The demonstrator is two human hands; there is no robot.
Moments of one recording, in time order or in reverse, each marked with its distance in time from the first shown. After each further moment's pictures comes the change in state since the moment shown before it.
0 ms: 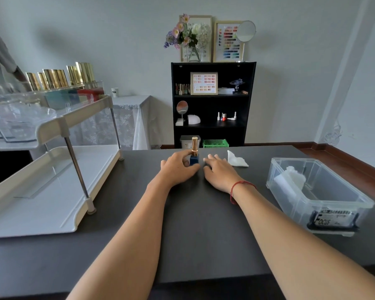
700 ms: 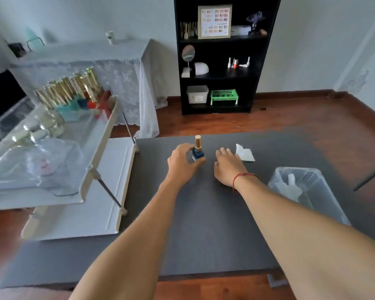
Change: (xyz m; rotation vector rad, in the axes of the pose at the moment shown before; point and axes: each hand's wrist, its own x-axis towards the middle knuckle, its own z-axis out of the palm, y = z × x) left_hand -0.004 0.027 -0.044 -0.182 0.015 -0.246; right_hand 0.007 -0.033 -0.047 -0.180 -0.257 0.143
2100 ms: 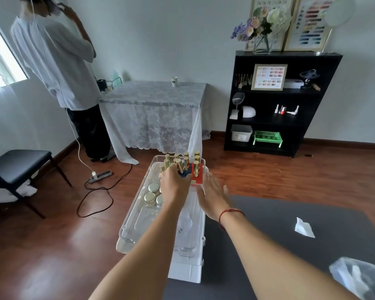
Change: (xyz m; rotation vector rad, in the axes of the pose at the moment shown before) left_hand 0.023 0.027 -0.273 0.063 0.456 -0.334; right_hand 0.009 -0.255 -0.105 0.238 -0.006 -0.216
